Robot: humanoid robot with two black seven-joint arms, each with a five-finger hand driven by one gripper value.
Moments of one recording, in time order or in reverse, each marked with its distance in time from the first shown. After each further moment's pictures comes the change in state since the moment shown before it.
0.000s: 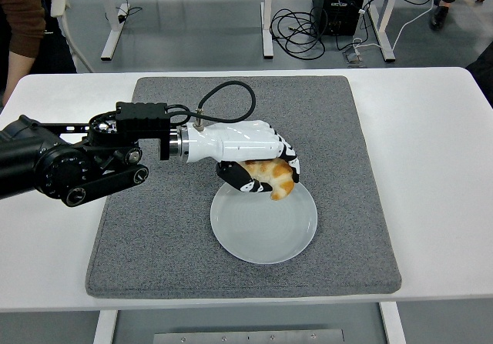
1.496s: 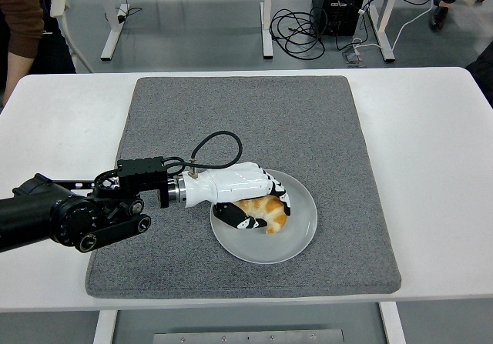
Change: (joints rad) left arm 0.194 -0.061 -0.007 0.079 -0.013 0.096 0.000; right arm 0.000 0.000 0.000 0.000 0.000 0.000 0.000
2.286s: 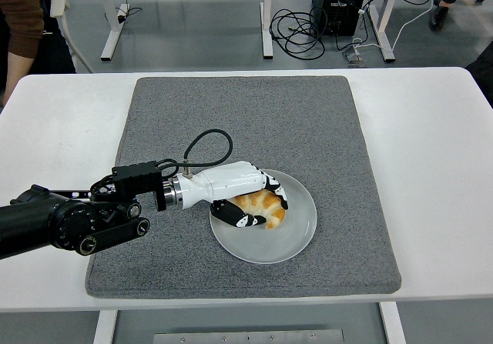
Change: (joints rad) left arm 0.027 0.002 -0.003 0.009 -0.110 -0.001 0.001; right arm 0.000 0.000 0.000 0.000 0.000 0.000 0.000
